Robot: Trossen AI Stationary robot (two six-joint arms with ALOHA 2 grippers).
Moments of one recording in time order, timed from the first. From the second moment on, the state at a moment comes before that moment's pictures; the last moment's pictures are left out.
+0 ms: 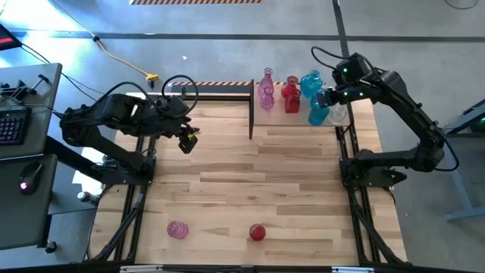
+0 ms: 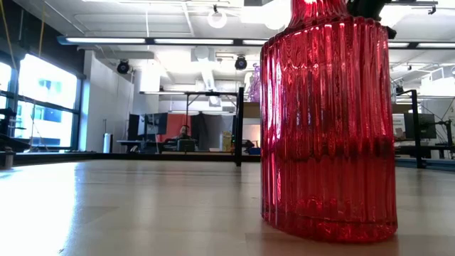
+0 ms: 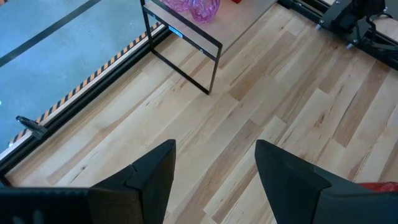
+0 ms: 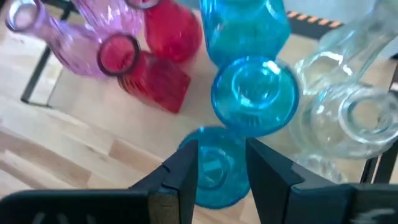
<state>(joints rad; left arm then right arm) -0.12 1.34 1.81 -1.44 -0.50 -0.69 -0.82 1.15 1.43 -1.27 0.01 0.40</state>
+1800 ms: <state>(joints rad) -0.12 1.34 1.81 -1.44 -0.50 -0.69 -0.87 1.32 1.44 -1.15 -0.05 0.40</state>
